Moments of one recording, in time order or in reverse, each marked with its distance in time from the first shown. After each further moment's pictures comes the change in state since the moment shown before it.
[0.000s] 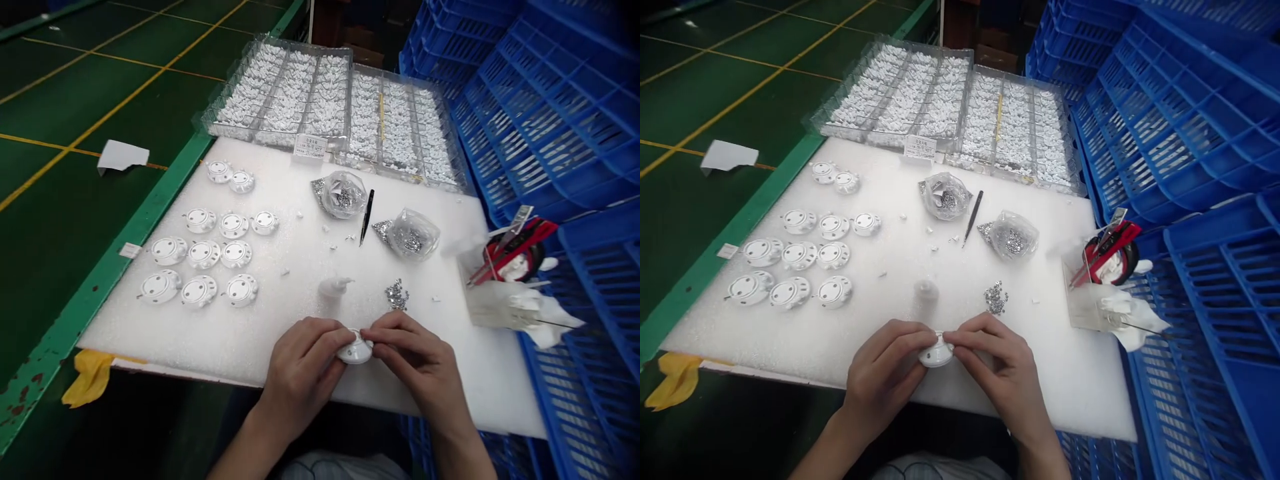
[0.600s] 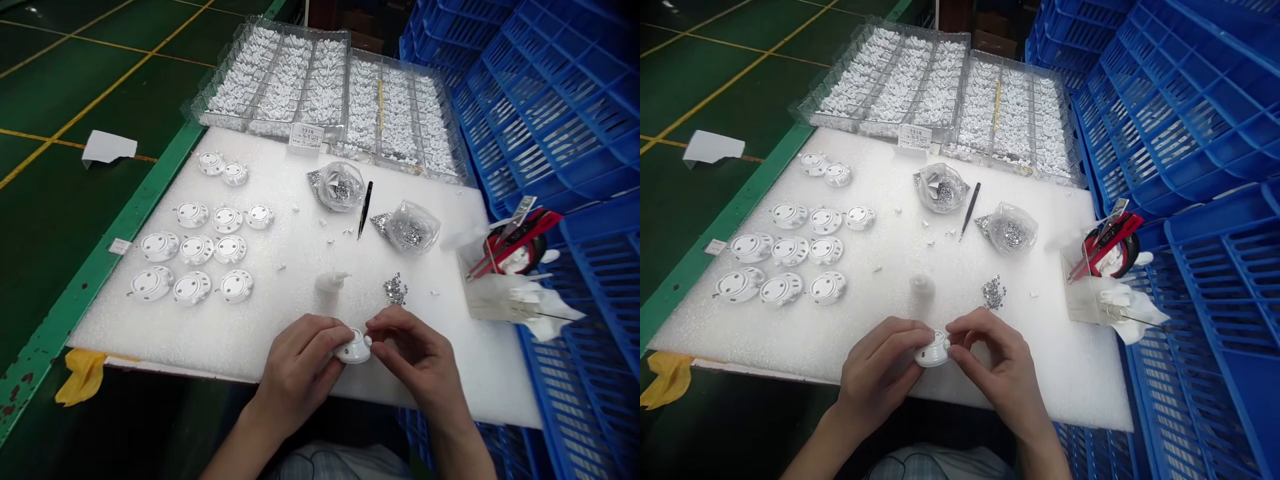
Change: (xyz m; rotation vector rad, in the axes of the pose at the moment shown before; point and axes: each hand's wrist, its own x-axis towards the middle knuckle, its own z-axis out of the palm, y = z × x) left_hand 0.002 0.001 -0.002 -0.076 -0.047 0.008; right_hand -0.004 0.001 0.003 0.194 0.015 0.081
